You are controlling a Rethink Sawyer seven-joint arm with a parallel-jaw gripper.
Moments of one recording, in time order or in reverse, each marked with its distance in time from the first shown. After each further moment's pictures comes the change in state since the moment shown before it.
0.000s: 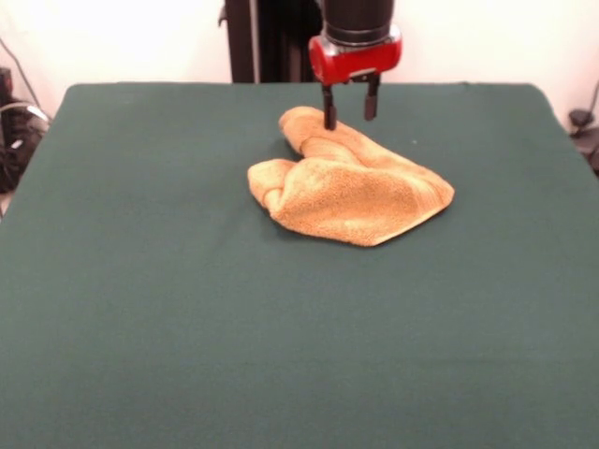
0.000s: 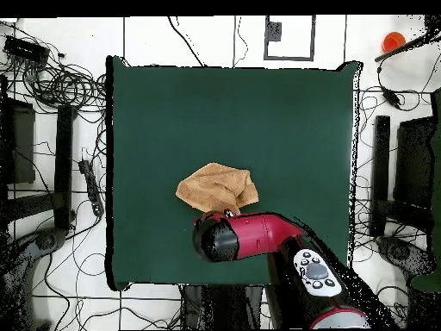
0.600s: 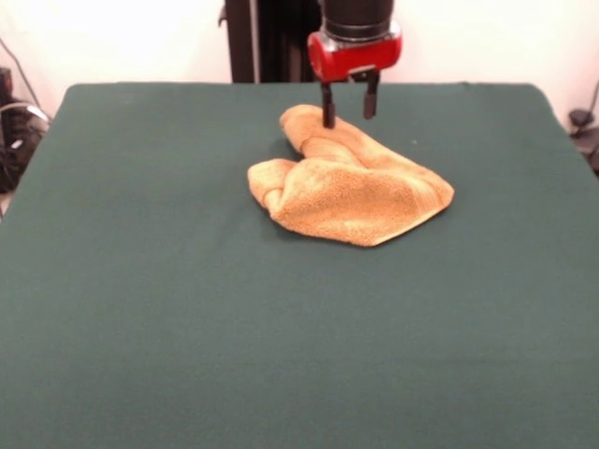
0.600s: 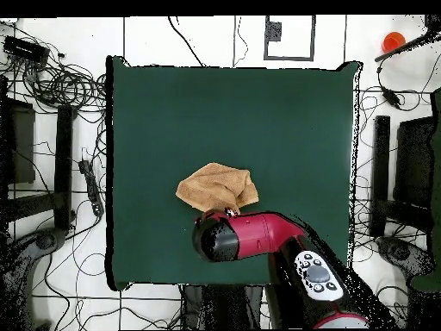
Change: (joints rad) arm 0.001 -0.023 0.000 0.000 0.000 0.000 0.000
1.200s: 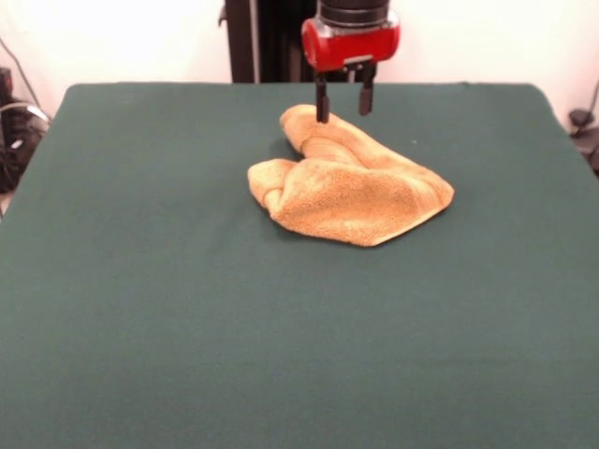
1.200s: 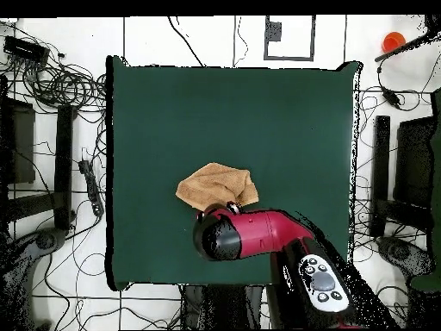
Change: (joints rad) arm 0.000 -0.052 0.000 -0.009 0.000 0.000 0.000
